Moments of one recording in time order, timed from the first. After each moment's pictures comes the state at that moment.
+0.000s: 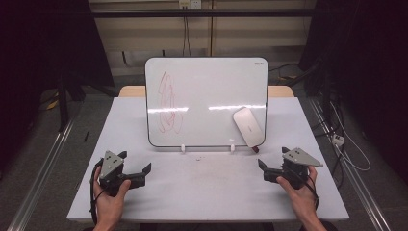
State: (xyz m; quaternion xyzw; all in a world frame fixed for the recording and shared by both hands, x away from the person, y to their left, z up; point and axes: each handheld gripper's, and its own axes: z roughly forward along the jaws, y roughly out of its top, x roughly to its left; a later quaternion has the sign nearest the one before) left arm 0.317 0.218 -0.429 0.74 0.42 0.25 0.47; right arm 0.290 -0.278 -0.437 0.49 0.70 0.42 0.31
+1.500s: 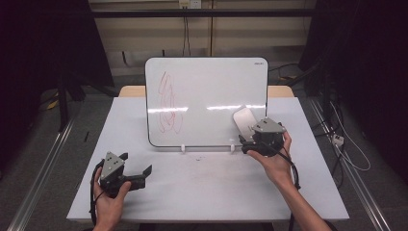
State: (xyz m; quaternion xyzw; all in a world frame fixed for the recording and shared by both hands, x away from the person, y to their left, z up) left arm 0.315 0.219 -0.432 0.74 0.41 0.24 0.47; right arm 0.366 -0.221 -0.398 0.42 0.76 0.34 0.36
